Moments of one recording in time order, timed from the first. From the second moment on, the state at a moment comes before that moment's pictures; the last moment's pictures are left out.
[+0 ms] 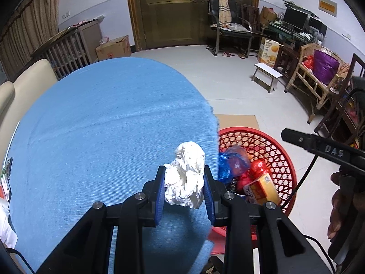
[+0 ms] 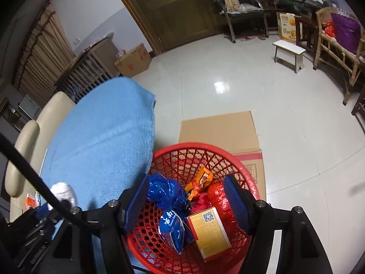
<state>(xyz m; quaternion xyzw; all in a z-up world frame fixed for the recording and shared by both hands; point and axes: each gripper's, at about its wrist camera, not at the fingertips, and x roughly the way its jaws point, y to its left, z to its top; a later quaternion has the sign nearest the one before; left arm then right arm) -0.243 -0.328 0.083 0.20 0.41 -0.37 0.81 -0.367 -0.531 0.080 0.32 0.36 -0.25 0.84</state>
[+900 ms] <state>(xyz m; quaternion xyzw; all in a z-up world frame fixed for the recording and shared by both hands) -0.275 -0.394 0.053 0.20 0.46 -0.46 0.74 -0.463 -0.529 0.156 0.32 0.26 -0.30 0.86</state>
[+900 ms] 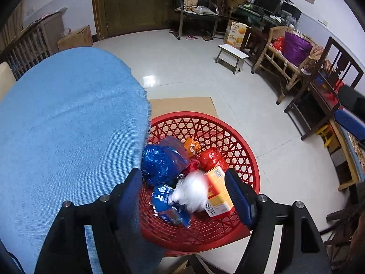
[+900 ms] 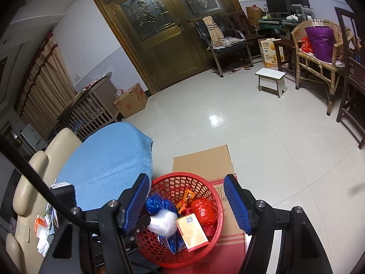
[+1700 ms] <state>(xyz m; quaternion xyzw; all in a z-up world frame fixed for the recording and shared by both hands) -0.234 -0.281 0.095 0.15 0.41 -0.37 0.82 -0.407 -0.449 0.158 0.26 0.30 -0.26 0.88</state>
